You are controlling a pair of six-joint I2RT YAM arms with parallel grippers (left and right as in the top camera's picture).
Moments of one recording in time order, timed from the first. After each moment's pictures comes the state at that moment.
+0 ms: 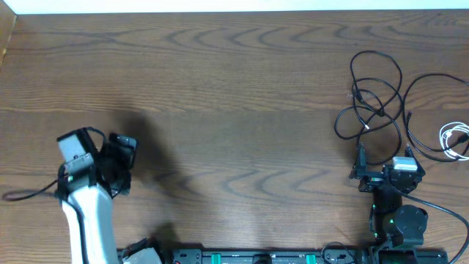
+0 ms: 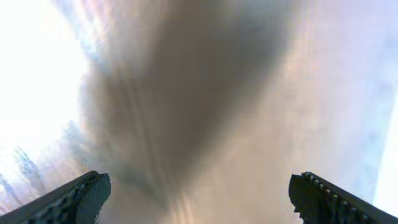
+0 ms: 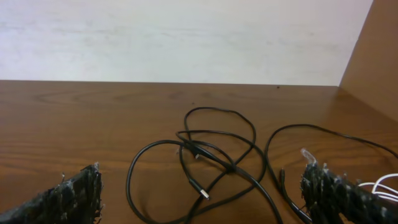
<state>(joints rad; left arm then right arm) 0.46 1.11 0.68 -0.66 0.28 -0.92 0.00 0.01 0.01 -0.06 0.09 -0.03</state>
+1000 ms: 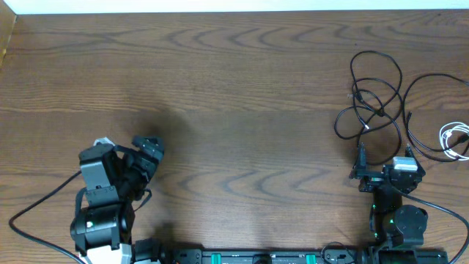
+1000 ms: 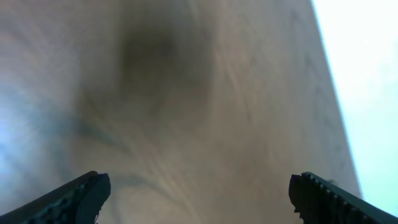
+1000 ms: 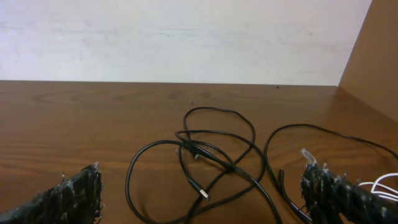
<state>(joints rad) 0.17 0.72 0.68 -0.80 0.21 -0.92 0.00 0.01 0.01 -0.06 0.09 -0.03</state>
